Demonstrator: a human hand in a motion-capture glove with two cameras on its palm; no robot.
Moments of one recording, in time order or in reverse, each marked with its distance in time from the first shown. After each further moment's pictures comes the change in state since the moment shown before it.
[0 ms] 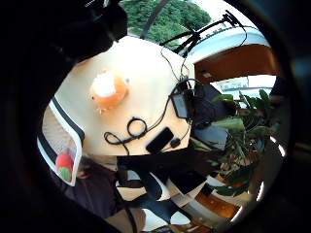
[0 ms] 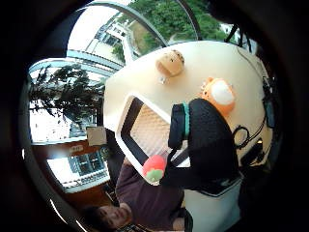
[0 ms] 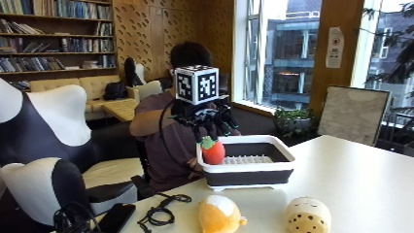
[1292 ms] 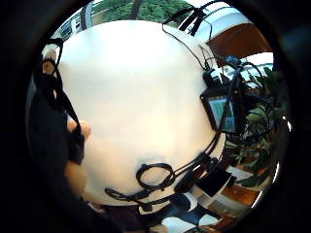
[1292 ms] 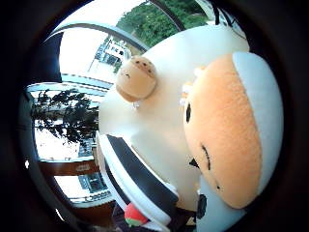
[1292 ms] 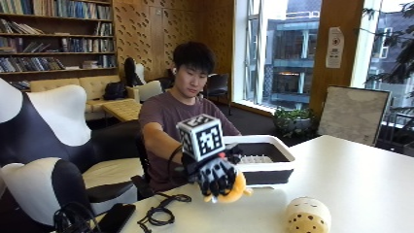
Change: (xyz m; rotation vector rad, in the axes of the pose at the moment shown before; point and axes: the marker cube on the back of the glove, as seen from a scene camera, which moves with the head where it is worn) arm 0.040 -0.077 0.147 0.110 -0.099 0.172
